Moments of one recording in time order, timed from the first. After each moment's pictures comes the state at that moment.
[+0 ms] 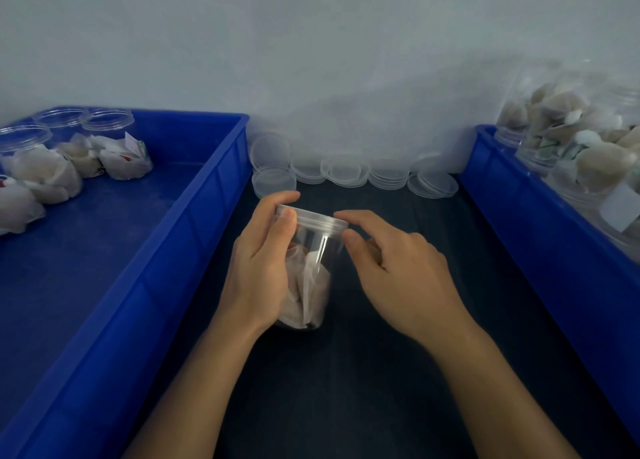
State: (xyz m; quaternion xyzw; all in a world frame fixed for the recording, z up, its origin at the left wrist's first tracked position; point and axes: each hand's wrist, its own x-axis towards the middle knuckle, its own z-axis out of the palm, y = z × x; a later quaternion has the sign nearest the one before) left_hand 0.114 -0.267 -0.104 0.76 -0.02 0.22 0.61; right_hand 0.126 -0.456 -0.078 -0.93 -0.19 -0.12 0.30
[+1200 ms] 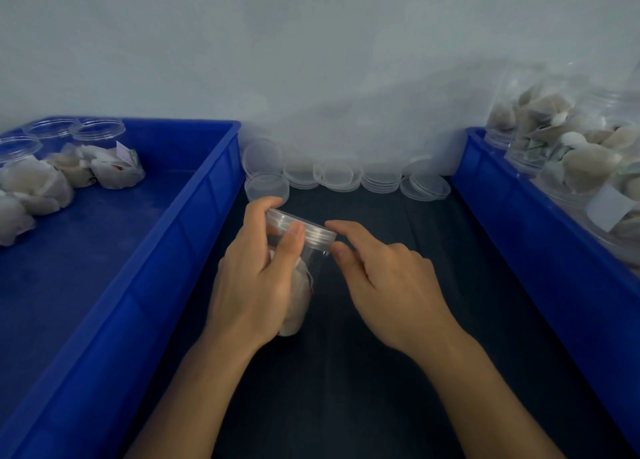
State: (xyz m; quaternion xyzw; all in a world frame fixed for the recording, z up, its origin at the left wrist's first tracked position) left_hand 0.102 -0.271 -0.099 0.84 0.00 0.22 0.49; right_hand 0.123 -0.455 -0.083 -0.94 -0.22 -0.13 0.23
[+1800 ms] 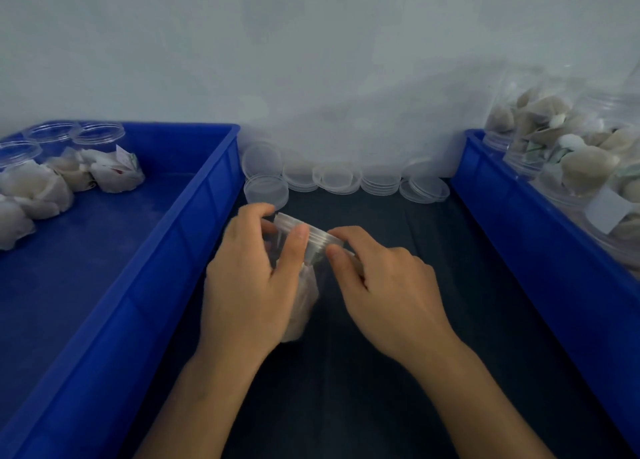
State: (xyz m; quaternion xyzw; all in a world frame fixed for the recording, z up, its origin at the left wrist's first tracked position) left_hand 0.100 -0.275 -0.099 0.87 0.03 0.30 0.39; right_hand 0.115 -0.451 -0.082 -0.93 -0.20 -0.15 0.26
